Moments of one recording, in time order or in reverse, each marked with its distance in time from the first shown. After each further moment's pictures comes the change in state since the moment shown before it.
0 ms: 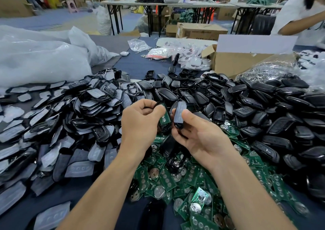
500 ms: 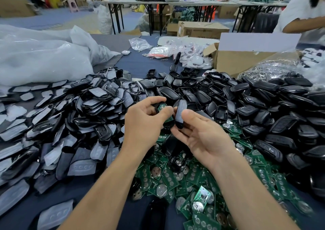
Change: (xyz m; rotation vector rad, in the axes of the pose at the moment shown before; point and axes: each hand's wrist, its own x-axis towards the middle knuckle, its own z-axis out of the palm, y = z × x) left_hand -0.001 -0.001 -0.006 0.122 -0.080 0.124; right_hand 0.004 0.004 -0.002 0.038 0.010 -0.015
